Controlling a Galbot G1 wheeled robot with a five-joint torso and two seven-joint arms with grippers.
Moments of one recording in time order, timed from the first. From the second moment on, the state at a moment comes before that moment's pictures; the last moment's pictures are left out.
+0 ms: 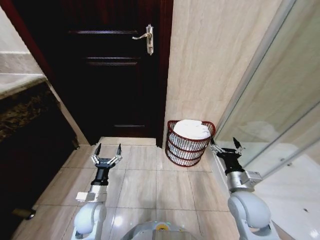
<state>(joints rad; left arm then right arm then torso) 1.61 -1.58 -0.75 -2.10 -0.30 -0.36 0.29 -1.51 1.34 0.64 2.31 0.20 -0.18 0.16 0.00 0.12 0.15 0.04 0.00</state>
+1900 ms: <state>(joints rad) 1.66 -1.60 -0.76 -2.14 -0.28 -0.39 0.28 -1.59 1.34 0.70 2.34 0.27 -0.10 0.16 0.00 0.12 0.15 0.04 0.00</state>
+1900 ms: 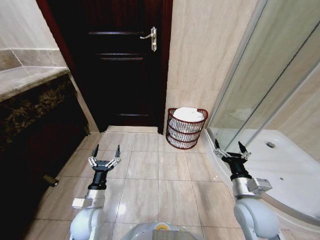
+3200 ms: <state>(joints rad) 1.63 -1.57 -0.76 -2.16 -0.22 -0.30 0.21 -1.63 1.36 0.75 2.39 0.29 -0.10 0.11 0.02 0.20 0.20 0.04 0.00</state>
